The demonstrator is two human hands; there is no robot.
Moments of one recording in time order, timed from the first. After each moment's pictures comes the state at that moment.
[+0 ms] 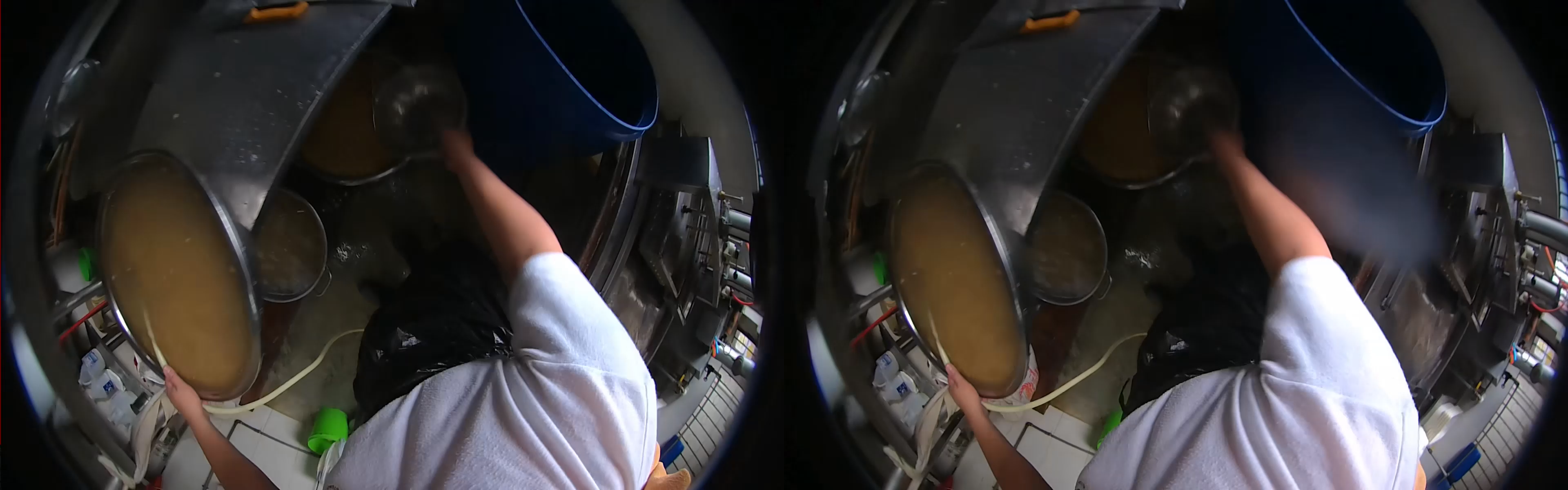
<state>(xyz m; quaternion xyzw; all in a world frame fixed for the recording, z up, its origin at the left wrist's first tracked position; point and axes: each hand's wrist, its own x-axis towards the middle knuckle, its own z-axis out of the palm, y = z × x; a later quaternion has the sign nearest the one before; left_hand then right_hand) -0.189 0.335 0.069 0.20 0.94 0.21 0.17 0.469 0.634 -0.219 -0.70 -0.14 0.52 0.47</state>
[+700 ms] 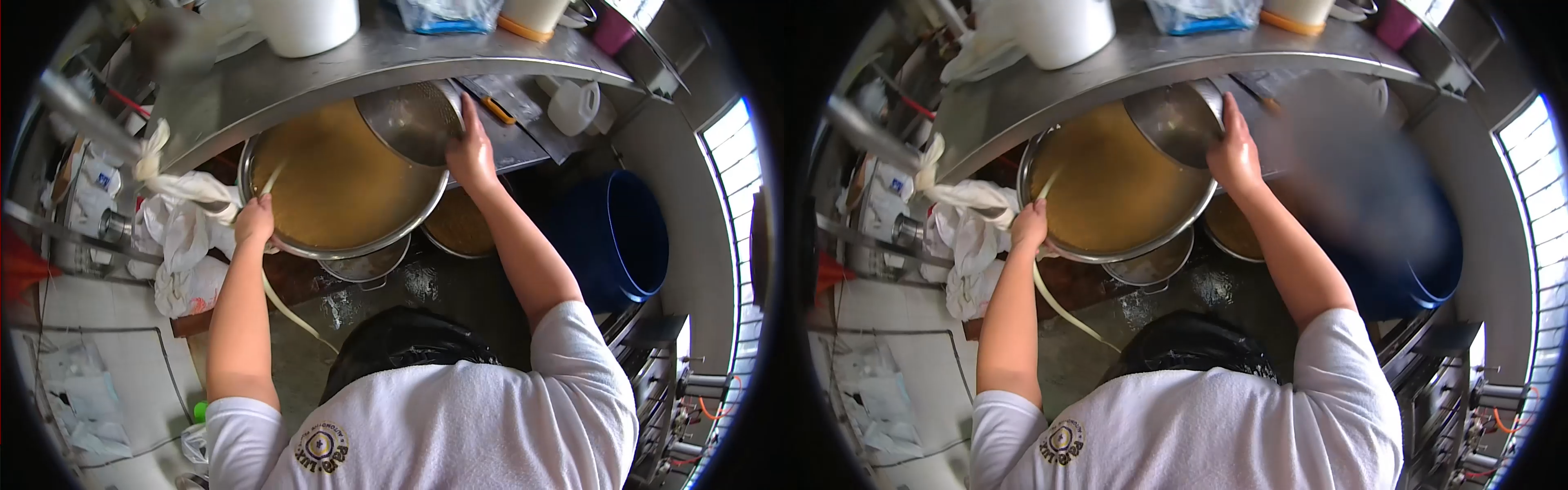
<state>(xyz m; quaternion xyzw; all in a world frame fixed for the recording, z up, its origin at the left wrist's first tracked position) -0.198 0.320 0.074 0.27 0.94 0.16 0.12 0.170 0.563 0.157 -0.40 -0.79 0.22 0.42</state>
